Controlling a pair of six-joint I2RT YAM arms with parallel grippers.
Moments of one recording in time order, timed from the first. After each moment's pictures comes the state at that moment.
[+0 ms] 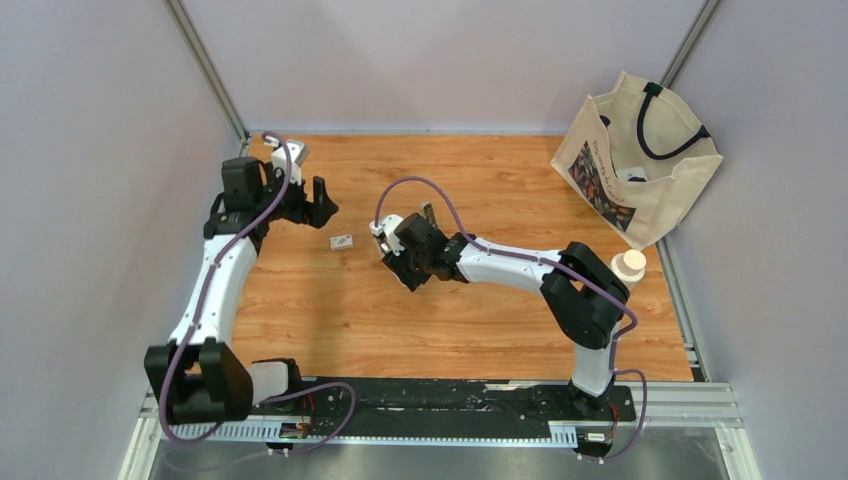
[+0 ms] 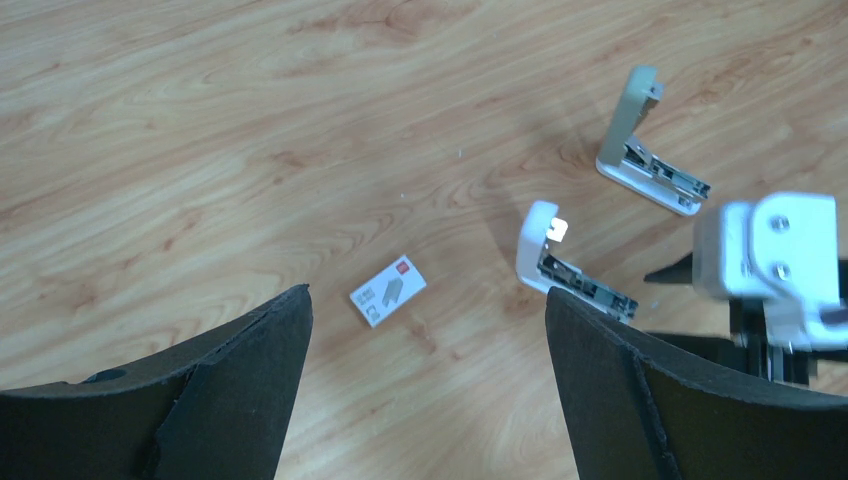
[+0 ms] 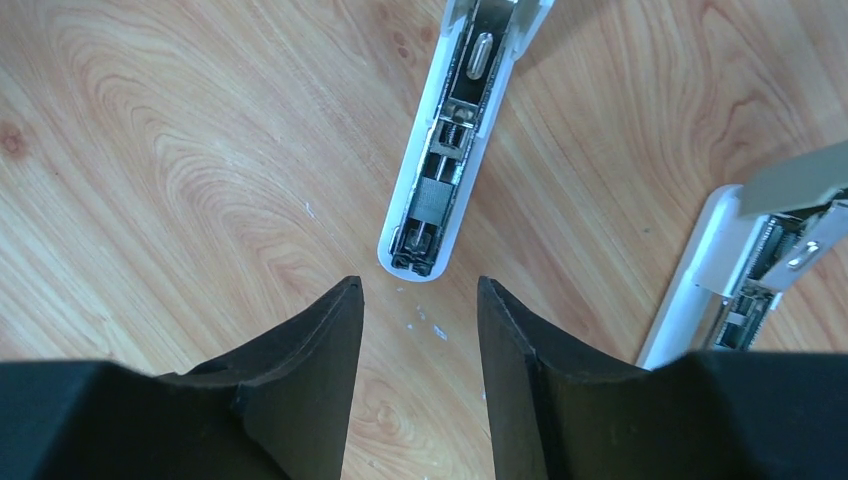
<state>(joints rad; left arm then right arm) 0.09 1.18 1.04 -0.42 0.56 0.18 0.93 1.86 1.27 -0.27 0.00 -0.01</state>
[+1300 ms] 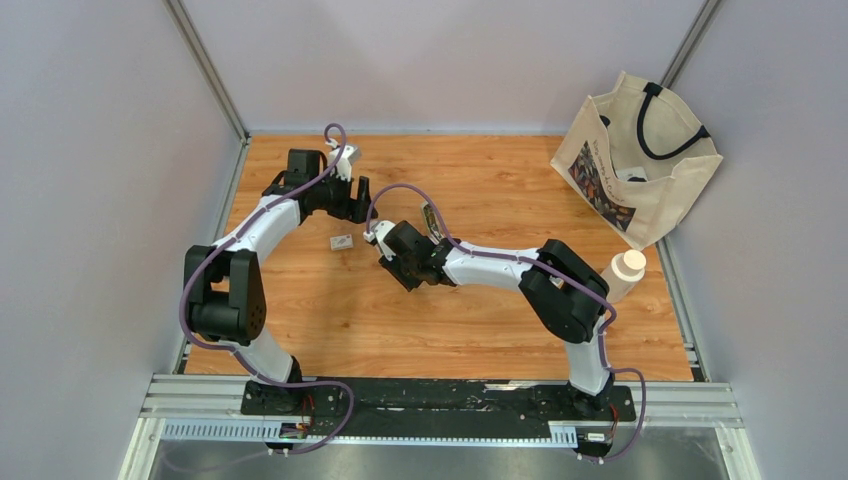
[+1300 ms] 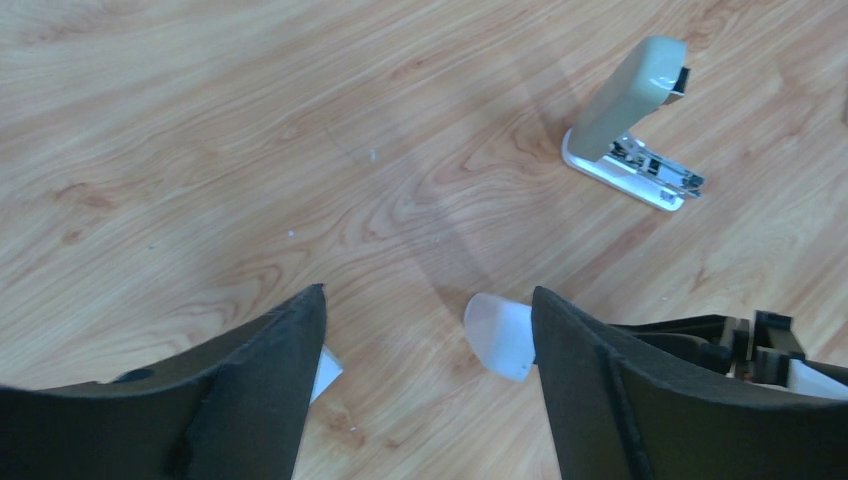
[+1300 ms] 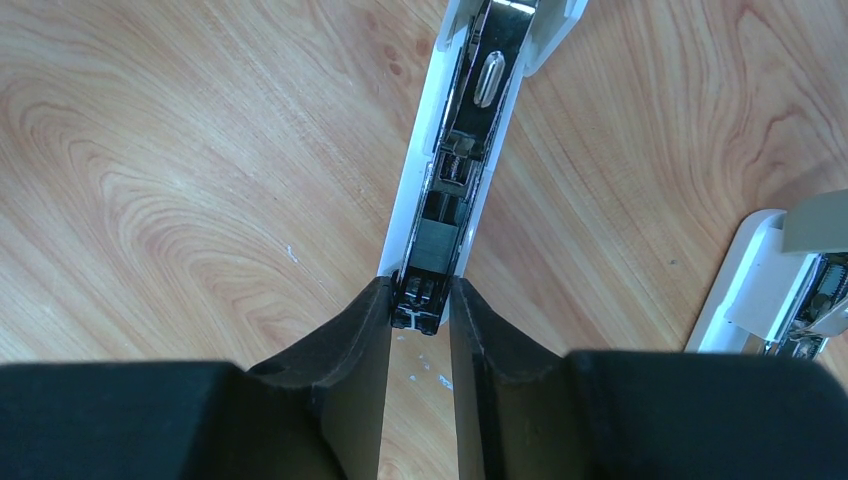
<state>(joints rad) -0.13 1.65 1.17 -0.31 0.53 0.09 0.96 1.97 1.32 -0.25 0.08 0.01</state>
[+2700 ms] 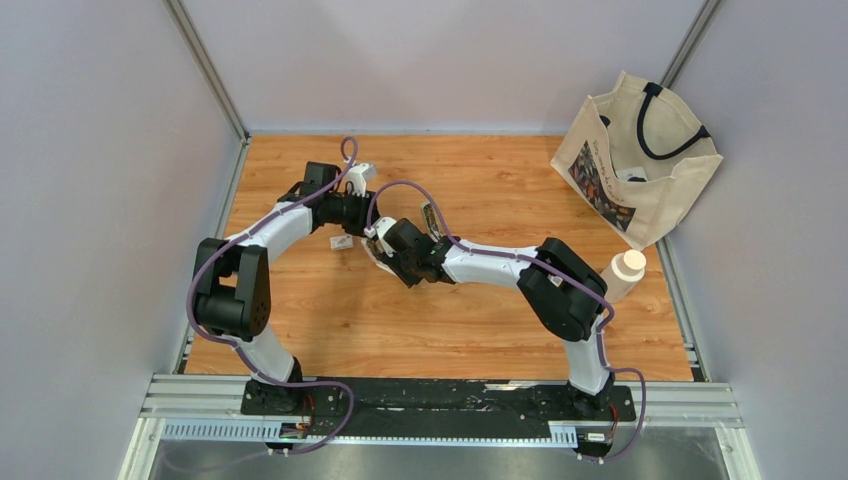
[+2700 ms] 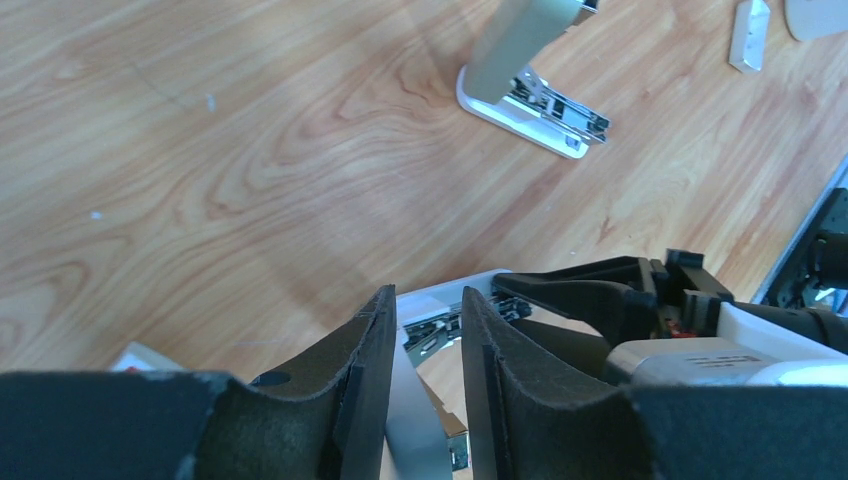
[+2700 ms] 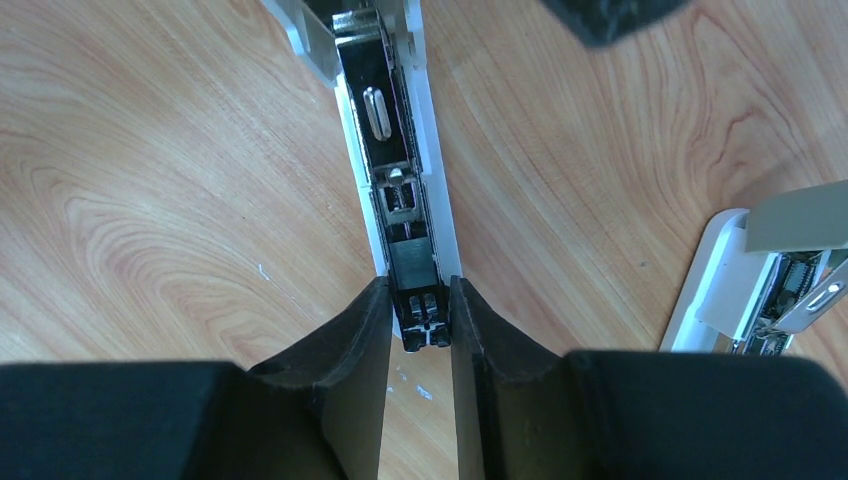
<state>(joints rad) -0.19 1.68 1.10 -0.30 0.70 0.00 0.95 1.99 1.34 -0.25 0.11 0.02</state>
